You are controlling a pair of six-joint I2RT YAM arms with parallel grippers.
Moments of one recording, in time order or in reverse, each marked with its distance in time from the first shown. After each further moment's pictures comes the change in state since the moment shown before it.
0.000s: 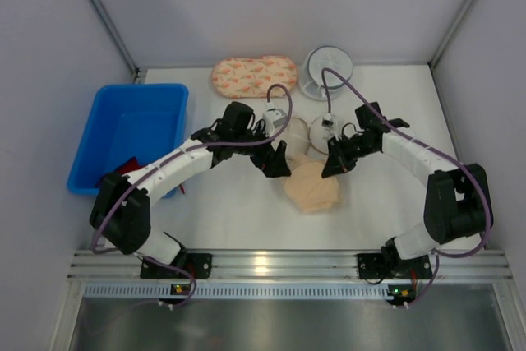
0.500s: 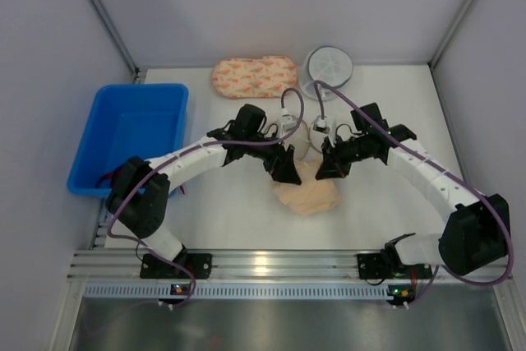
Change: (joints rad) left arm -0.021 0.170 0.016 0.121 0.260 -0.052; right arm 0.115 -0.216 0.002 -0.018 -0.001 -0.107
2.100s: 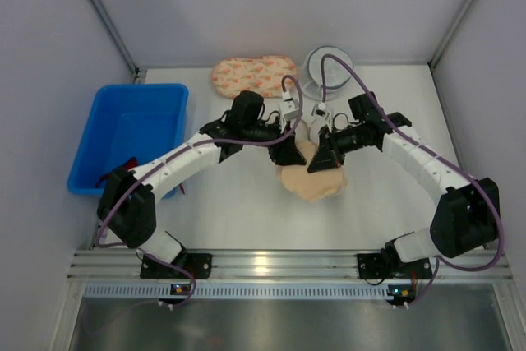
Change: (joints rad) left arm -0.033 -0.071 0.106 0.037 -0.002 0.088; right arm -0.018 0.107 0.111 -0.018 -0.202 0.122
